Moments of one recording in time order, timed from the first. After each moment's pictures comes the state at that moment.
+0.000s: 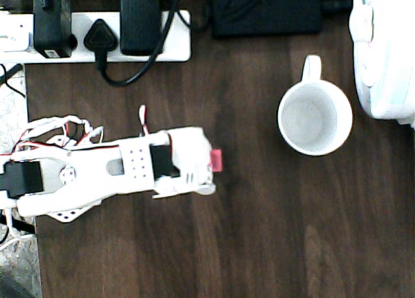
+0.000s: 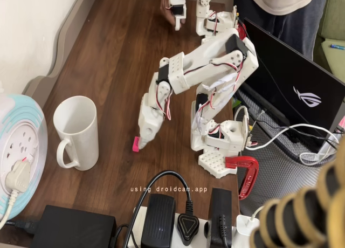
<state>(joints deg) -4.6 120.6 144.7 42.1 -86.0</state>
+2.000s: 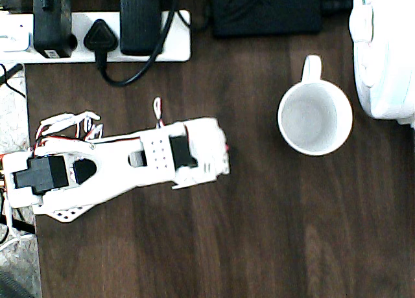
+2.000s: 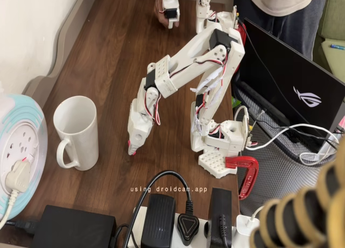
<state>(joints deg) -7.5 110.5 138.9 36.3 -86.0</state>
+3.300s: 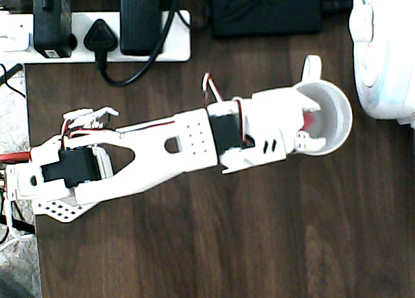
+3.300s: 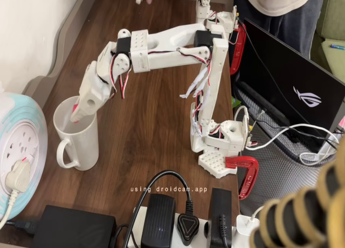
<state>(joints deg) -9.7 95.8 96.9 40.0 -83.1</state>
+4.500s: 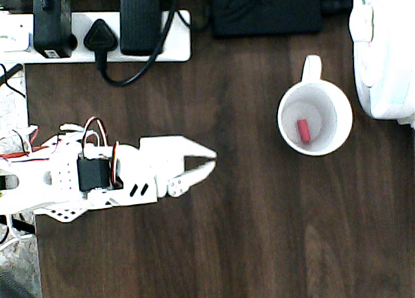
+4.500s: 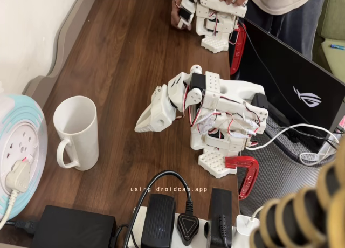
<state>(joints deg) -1.3 188.4 174.0 49.9 -83.9</state>
